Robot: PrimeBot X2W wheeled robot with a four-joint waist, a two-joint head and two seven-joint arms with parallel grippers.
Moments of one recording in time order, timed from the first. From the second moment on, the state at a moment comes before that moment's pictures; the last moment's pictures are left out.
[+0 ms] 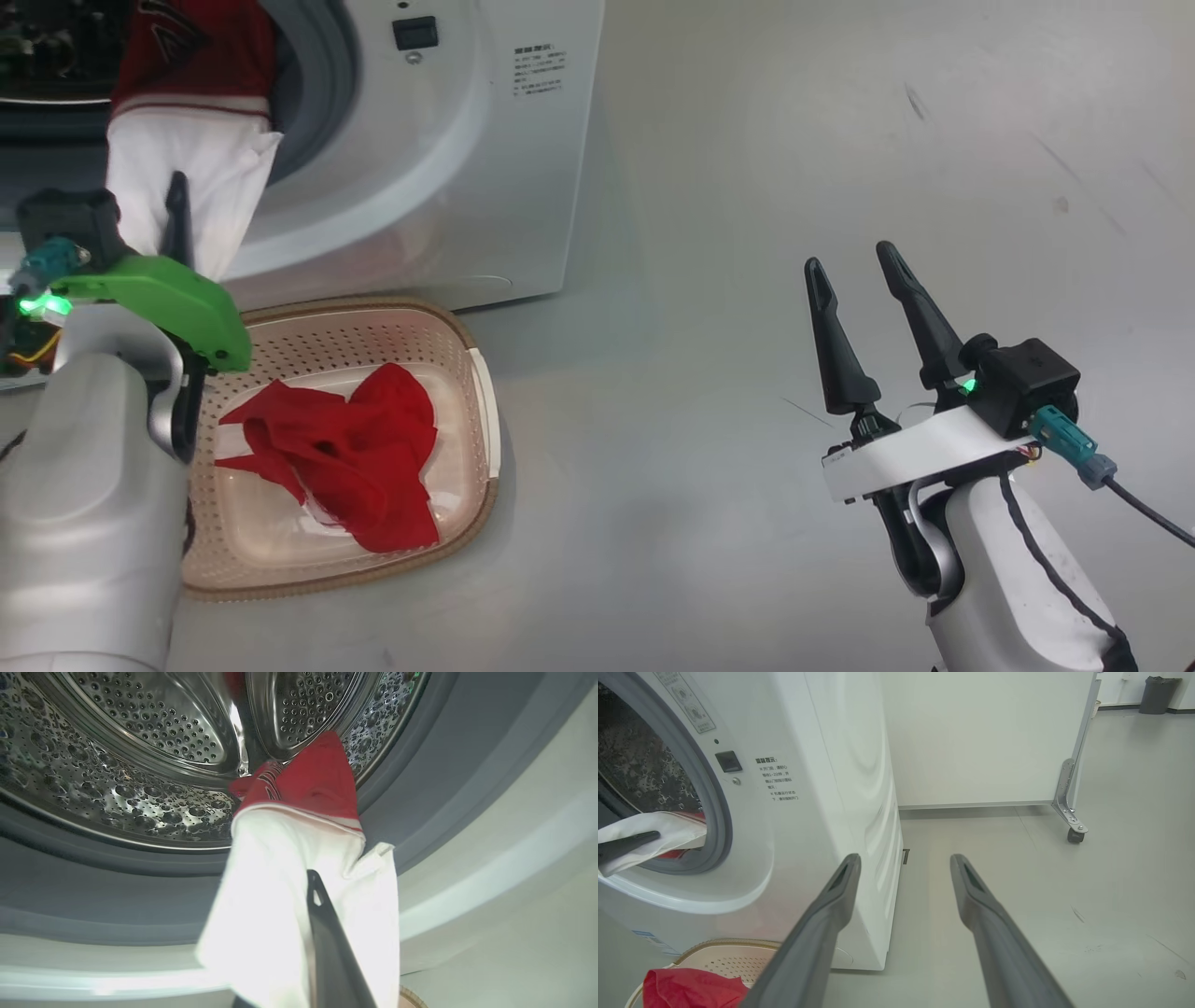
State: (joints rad) left arm -0.75 0.16 -0.08 0.80 -0.27 -0.11 -0.13; right arm -0.27 -0.05 0.26 0.17 0.34 0.06 -0.25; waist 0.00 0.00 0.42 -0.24
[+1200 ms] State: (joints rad) left arm -0.45 0.11 -0.15 0.36 -0.21 -0.10 -0.25; right arm -0.11 -0.05 0.26 0.22 0.32 0.08 -0.25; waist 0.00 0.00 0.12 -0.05
